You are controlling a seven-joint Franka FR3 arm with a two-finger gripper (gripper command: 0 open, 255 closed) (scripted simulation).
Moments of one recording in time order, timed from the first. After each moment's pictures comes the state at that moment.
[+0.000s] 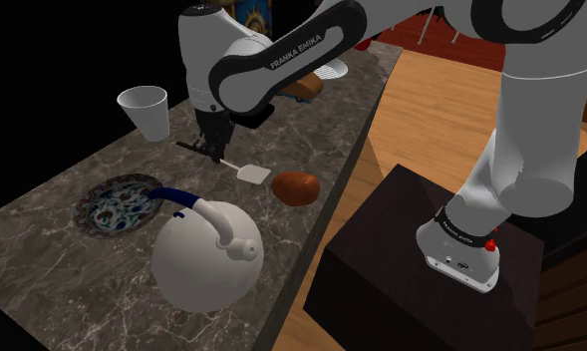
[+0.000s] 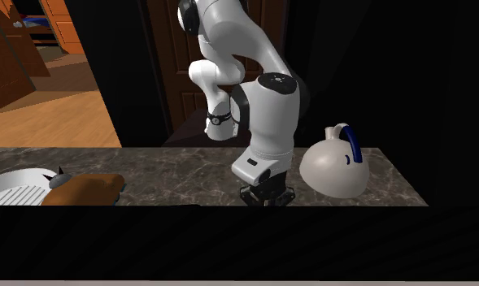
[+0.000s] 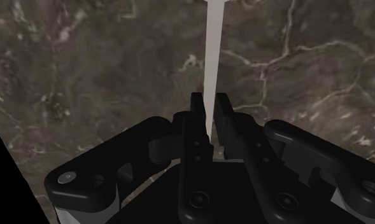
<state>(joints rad) 0.25 0.45 0.31 -1.74 -0.19 2.22 0.38</state>
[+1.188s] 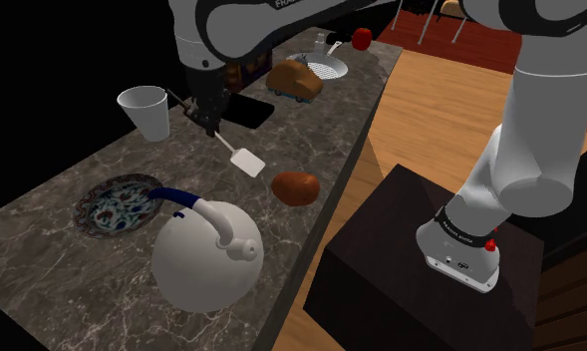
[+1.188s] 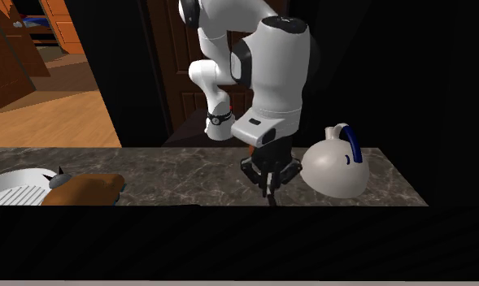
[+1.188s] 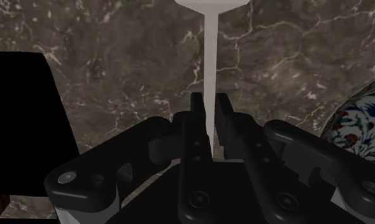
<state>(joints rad) 0.24 0.36 0.33 -1.63 -0.15 2.03 0.36</state>
